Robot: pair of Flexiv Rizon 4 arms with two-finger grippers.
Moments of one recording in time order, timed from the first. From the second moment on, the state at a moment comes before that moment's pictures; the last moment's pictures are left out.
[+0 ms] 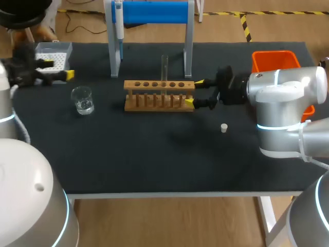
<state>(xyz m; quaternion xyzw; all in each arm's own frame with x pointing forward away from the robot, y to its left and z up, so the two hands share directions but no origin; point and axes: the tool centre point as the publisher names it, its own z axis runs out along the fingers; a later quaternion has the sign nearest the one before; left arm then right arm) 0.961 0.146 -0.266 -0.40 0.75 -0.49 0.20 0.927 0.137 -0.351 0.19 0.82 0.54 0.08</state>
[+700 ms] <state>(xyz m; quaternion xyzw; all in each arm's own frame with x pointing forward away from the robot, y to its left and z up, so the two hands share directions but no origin) 0.957 0.207 -0.258 -0.58 0.68 -0.37 0.27 0.927 0.137 -0.351 0.19 0.82 0.54 0.08</state>
